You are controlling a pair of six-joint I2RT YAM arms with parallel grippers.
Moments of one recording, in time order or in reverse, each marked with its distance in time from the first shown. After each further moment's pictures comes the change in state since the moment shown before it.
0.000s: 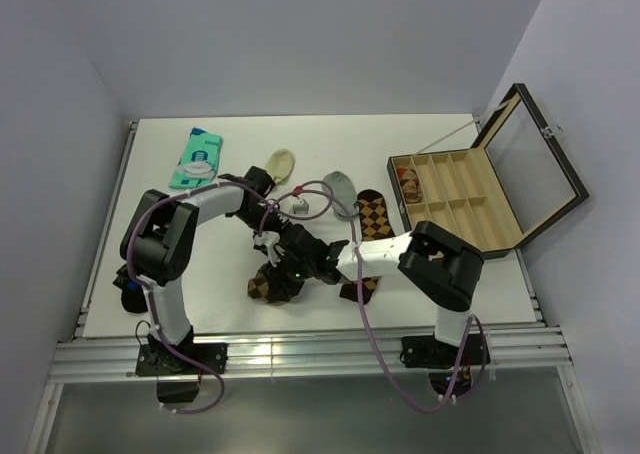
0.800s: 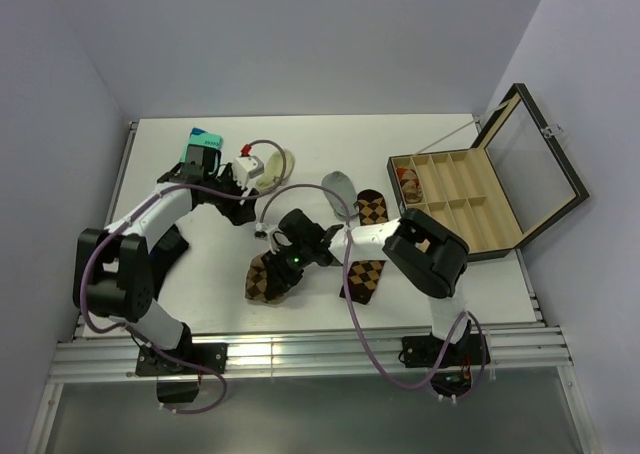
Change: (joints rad) left arm 0.254 -0.311 -0.102 0.293 -0.179 -0.042; right arm -0.103 0.123 0.122 -0.088 -0.264 0.087
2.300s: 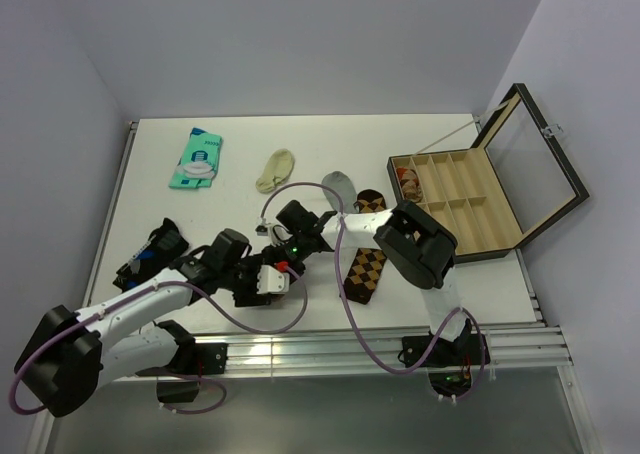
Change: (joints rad) left arm -0.472 -0.548 -0.631 0.092 -0.117 0.336; right arm -0.057 0.094 0.160 -0.249 -0.121 0.052
